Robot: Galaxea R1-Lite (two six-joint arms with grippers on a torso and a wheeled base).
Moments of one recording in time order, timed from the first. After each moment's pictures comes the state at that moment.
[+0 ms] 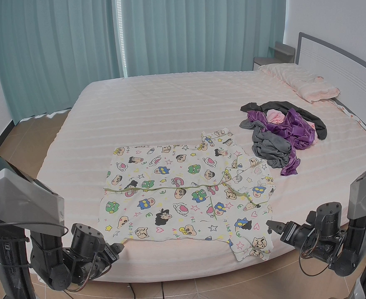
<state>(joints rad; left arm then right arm) -0.43 2.24 -0.12 -1.23 0.24 -1.03 0.38 2.13 -0.02 -1.55 -0.09 0.75</state>
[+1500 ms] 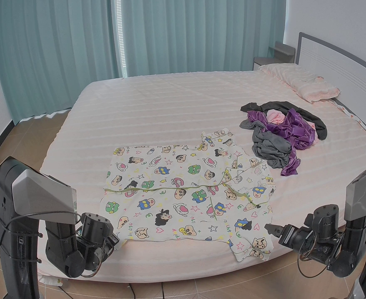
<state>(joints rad) -0.36 2.36 -0.32 -1.21 0.38 -1.05 0.39 2.16 -0.02 -1.55 -0.09 0.74</state>
